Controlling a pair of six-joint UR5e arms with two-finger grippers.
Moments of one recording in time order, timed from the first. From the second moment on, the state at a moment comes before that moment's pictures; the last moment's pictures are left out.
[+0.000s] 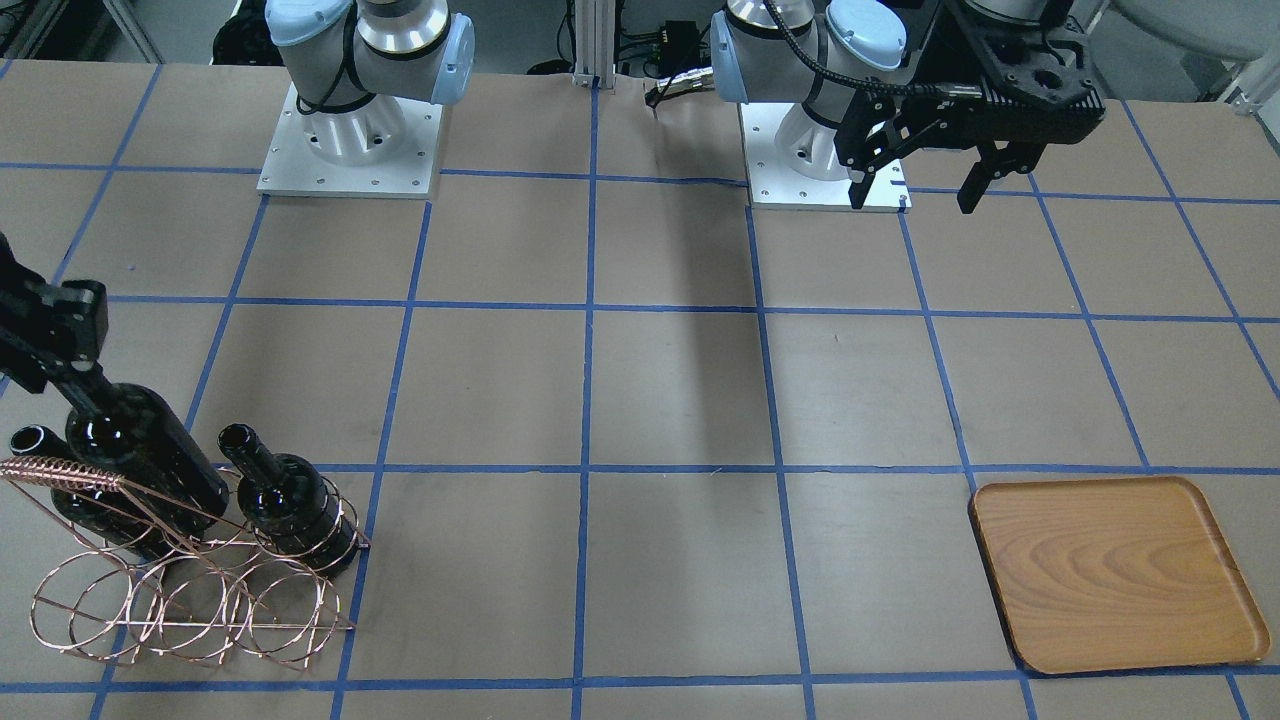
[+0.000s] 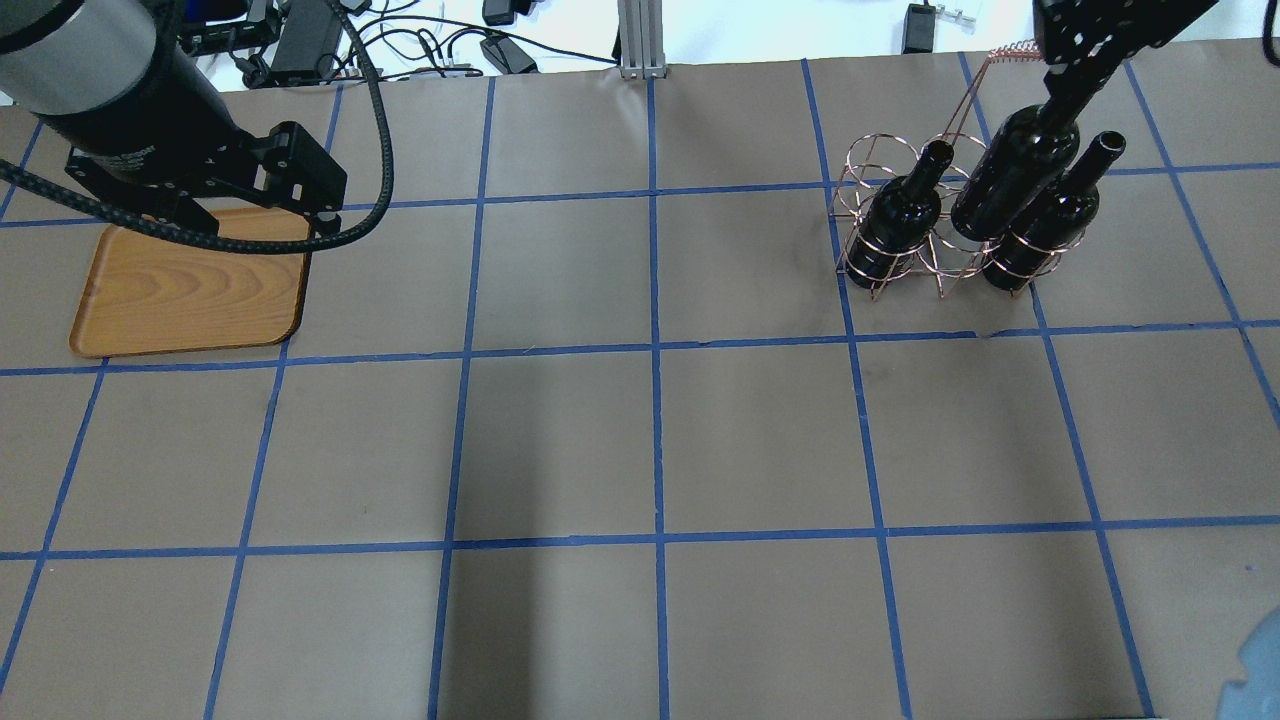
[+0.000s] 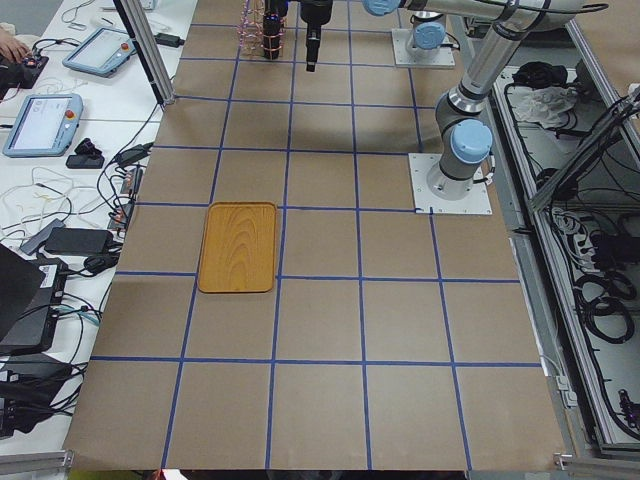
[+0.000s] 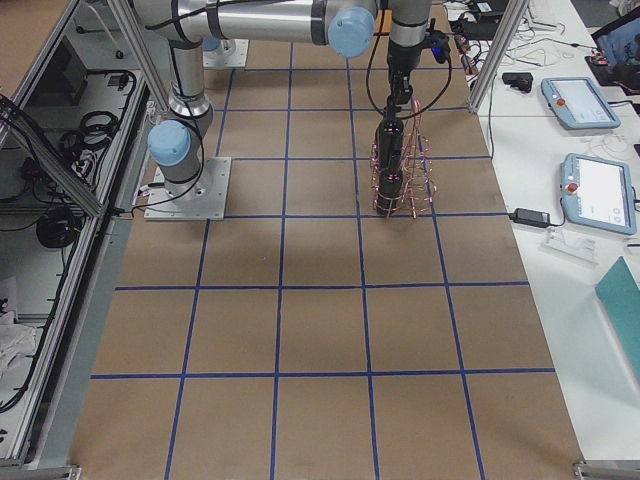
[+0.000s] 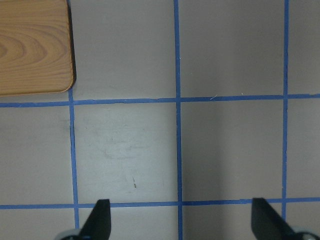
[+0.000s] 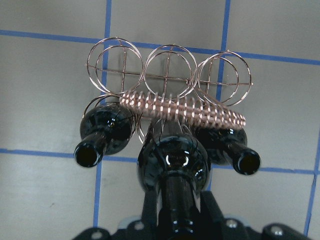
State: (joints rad) left arm -1.52 -1.46 -1.56 -1.60 1.57 0.06; right arm 1.37 -1.36 1.20 -1.49 -1.60 -0.29
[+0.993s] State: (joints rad) left arm -1.51 -1.44 -1.55 -1.63 1.59 0.09; right arm 1.79 -1.52 1.40 -1.40 -1.60 0.24
